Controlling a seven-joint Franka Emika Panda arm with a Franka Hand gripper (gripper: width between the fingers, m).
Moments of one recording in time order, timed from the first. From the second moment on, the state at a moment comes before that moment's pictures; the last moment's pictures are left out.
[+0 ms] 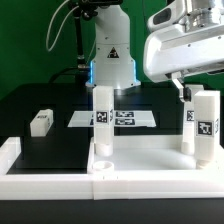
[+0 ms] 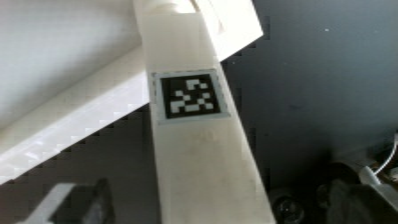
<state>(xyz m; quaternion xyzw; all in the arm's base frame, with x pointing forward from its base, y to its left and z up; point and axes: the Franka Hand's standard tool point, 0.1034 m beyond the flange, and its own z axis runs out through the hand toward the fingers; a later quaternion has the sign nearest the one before) 0.620 0.115 0.134 -0.91 0.25 -0.31 0.06</state>
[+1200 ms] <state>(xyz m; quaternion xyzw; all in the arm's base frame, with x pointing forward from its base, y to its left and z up) 0.621 0.125 0.130 -0.93 0.32 -0.18 0.08</state>
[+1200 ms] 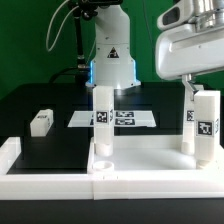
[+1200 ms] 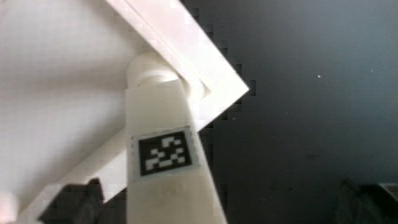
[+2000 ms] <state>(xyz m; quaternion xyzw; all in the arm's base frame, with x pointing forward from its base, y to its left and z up) 0.653 0.114 0.148 -0.93 0.34 -0.01 0.11</state>
